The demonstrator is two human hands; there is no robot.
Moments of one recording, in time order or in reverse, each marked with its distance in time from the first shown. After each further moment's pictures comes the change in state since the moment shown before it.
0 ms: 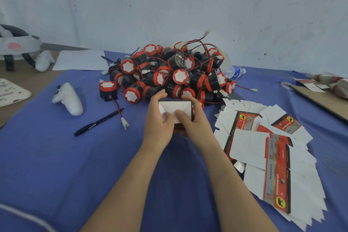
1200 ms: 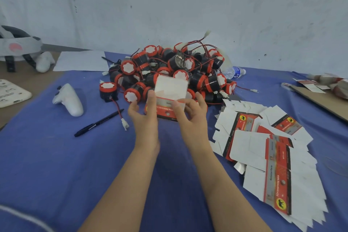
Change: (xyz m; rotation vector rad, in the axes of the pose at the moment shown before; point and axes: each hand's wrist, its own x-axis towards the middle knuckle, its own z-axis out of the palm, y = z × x) left_hand 0.008 0.007 -0.003 -0.672 0.236 -0.407; right_hand -0.005 -0.007 0.023 -0.155 0.210 -0.153
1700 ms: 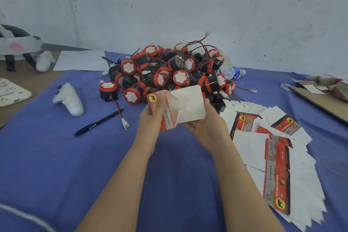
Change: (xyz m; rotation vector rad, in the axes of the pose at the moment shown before) left_hand 0.008 -0.003 -0.011 0.317 -0.238 0.007; right_hand 0.014 -0.006 -0.036 0.732 0.001 0.623
